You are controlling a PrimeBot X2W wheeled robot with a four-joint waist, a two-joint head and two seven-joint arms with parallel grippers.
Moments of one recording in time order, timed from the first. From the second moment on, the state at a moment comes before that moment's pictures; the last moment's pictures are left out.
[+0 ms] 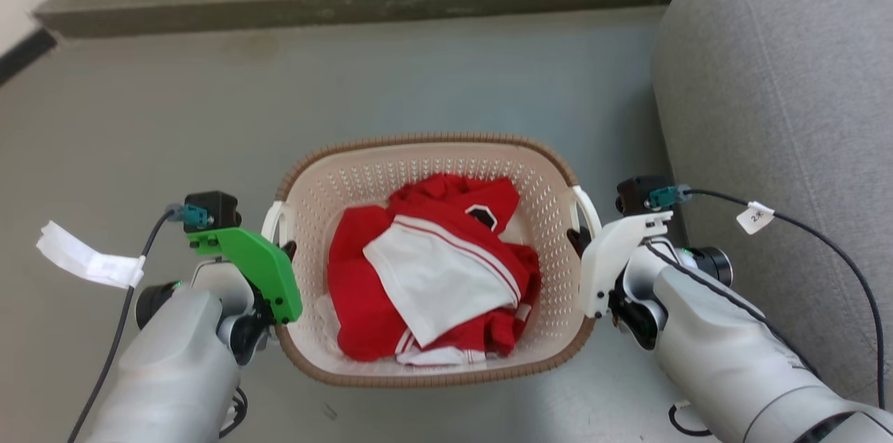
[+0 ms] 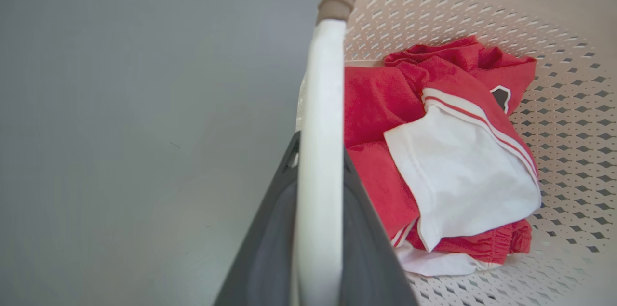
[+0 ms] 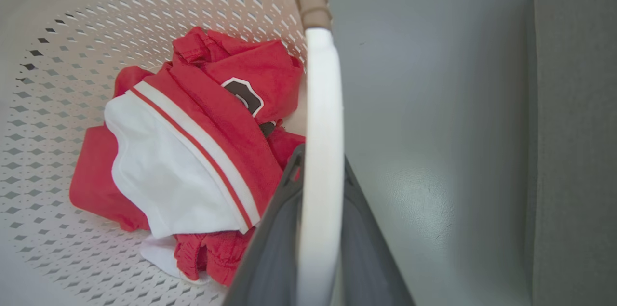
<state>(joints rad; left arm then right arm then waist) -0.68 0.08 -0.65 1.09 -0.89 -0.14 0.09 -0.65 -0.02 0.72 1.14 0.69 0.08 0.01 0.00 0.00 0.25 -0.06</state>
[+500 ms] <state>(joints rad) -0.79 0.07 -0.66 1.11 -0.85 -0.13 0.02 -0.77 -0.04 0.71 1.15 0.68 0.06 -0.05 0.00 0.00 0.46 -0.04</state>
